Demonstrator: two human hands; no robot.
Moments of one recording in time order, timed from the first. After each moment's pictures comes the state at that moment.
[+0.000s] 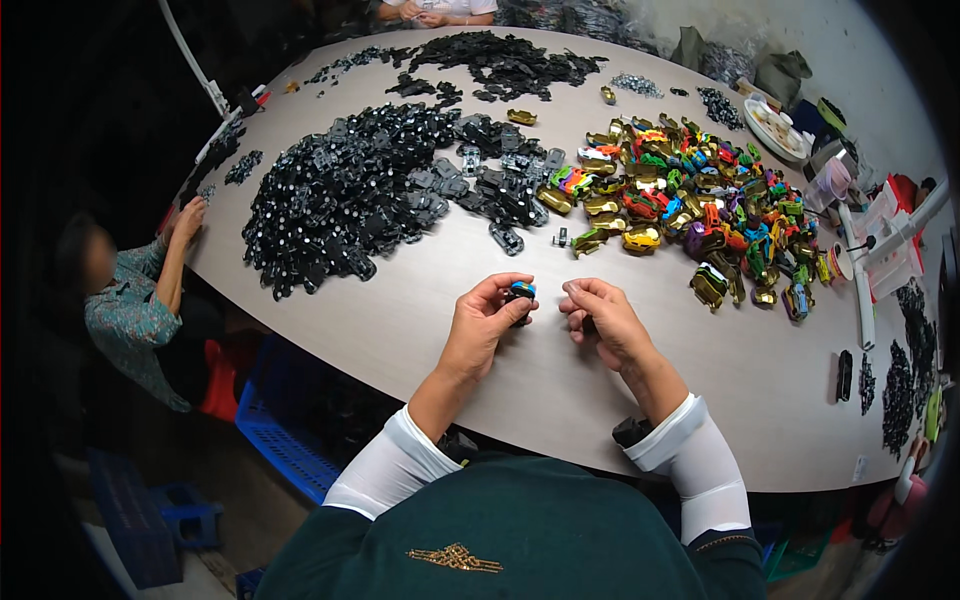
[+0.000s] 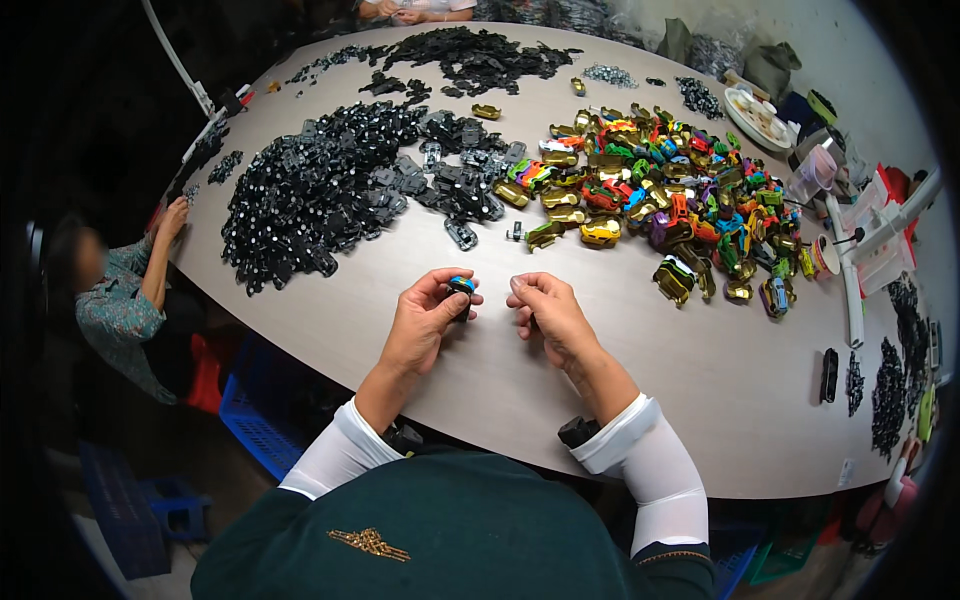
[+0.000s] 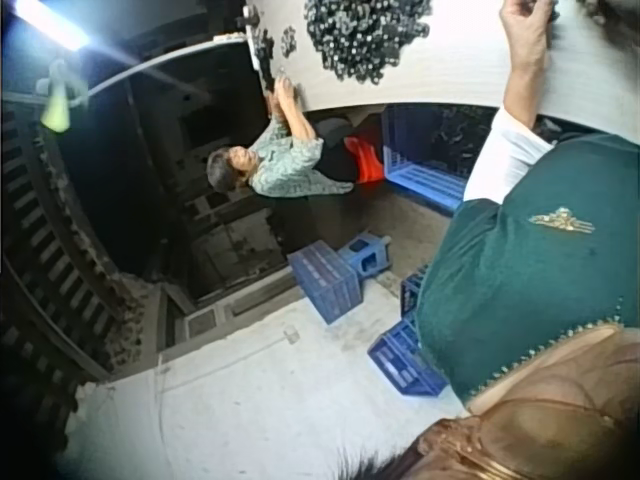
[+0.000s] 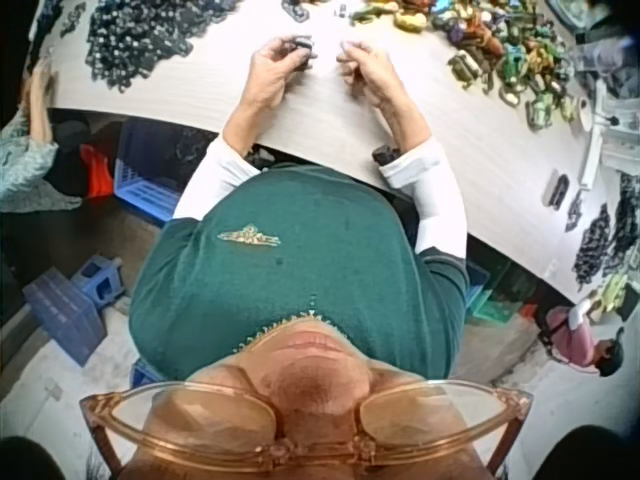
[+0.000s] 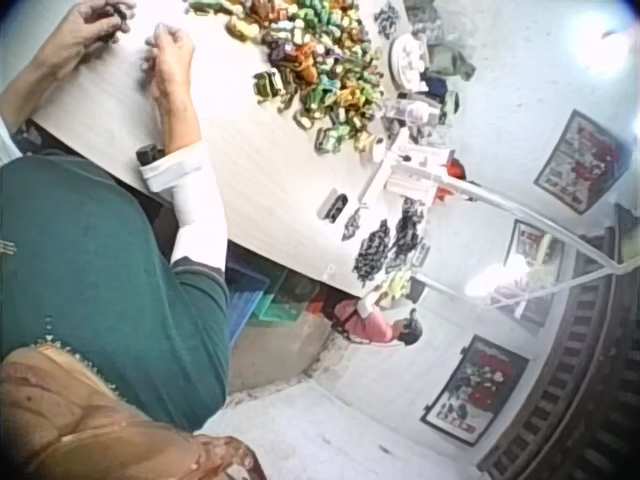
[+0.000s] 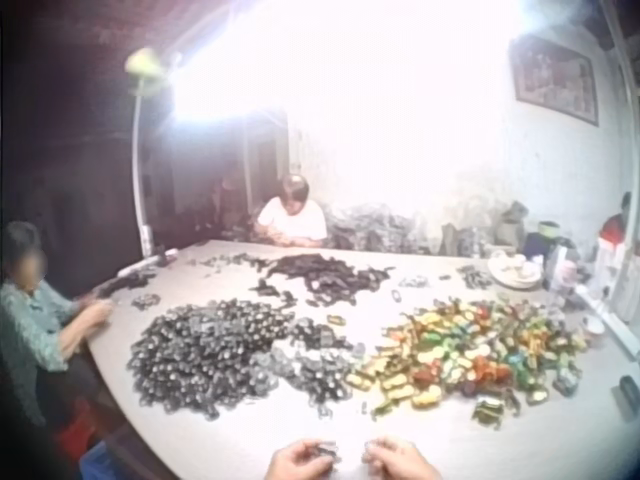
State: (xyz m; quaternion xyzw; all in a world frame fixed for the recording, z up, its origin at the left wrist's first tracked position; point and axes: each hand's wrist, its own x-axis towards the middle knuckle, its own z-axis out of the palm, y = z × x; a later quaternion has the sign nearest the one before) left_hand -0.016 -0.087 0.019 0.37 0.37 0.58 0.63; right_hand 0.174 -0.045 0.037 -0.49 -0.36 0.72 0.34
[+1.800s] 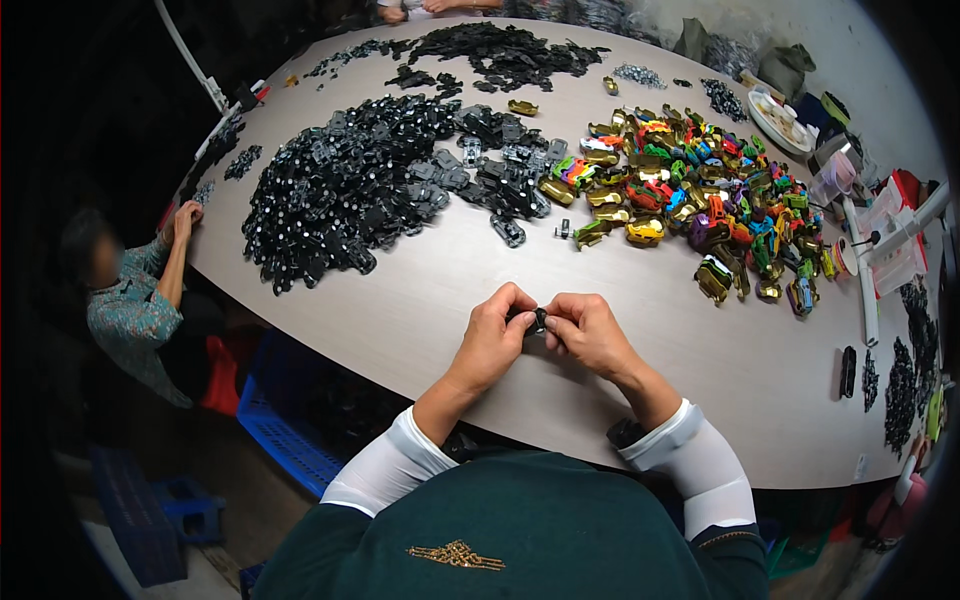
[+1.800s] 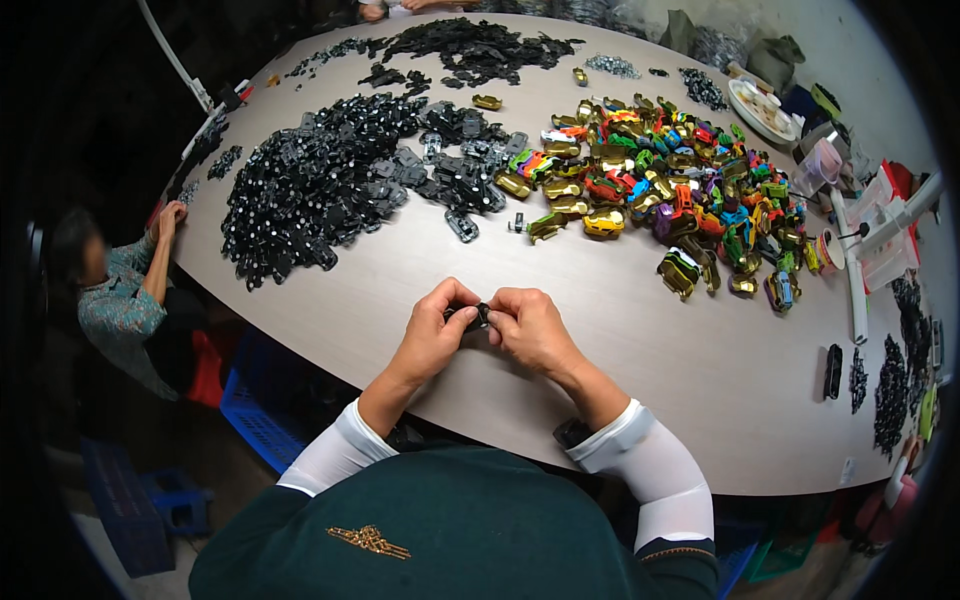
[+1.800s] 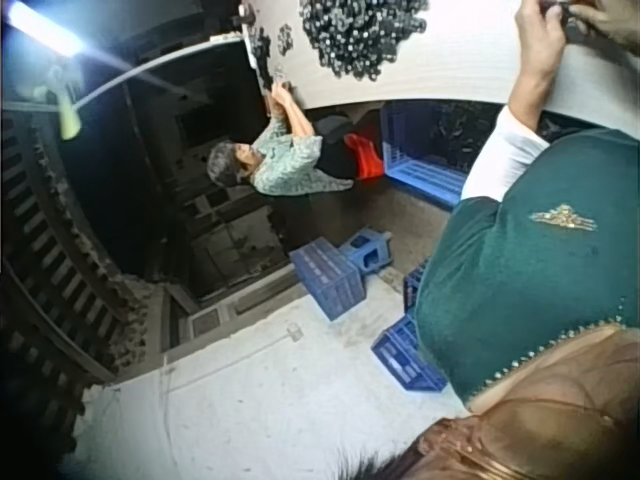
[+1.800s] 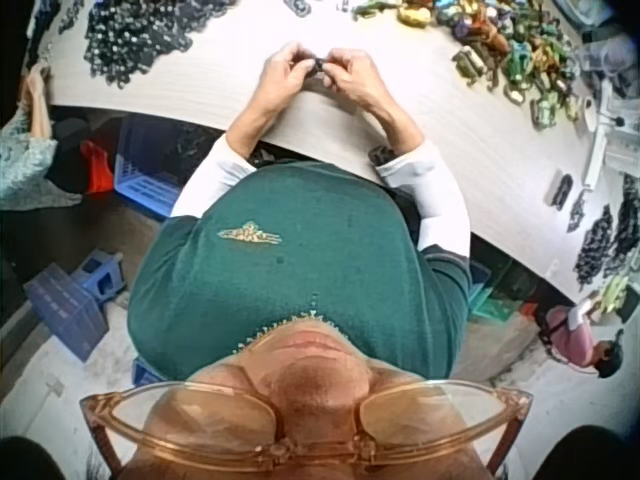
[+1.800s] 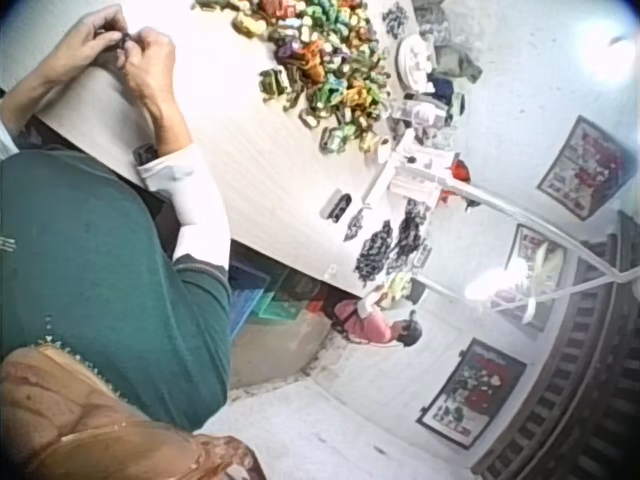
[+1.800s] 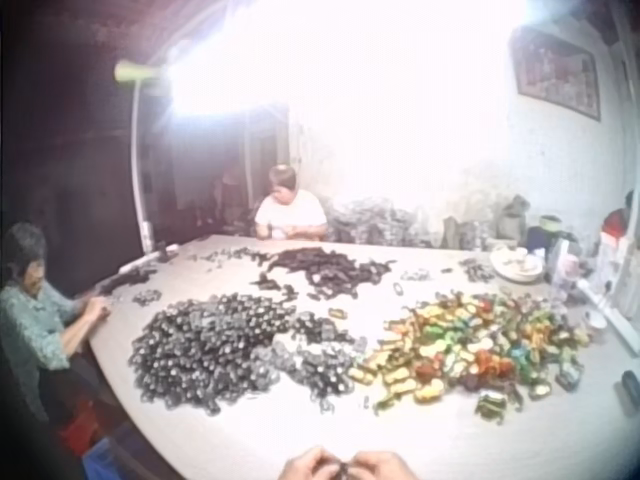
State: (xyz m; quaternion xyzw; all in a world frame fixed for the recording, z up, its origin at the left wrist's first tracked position) left_hand -0.011 -0.100 0.023 0.59 0.53 0.44 0.41; right_hand 0.162 -0.062 0.028 -0.43 -0.67 0.56 0.23
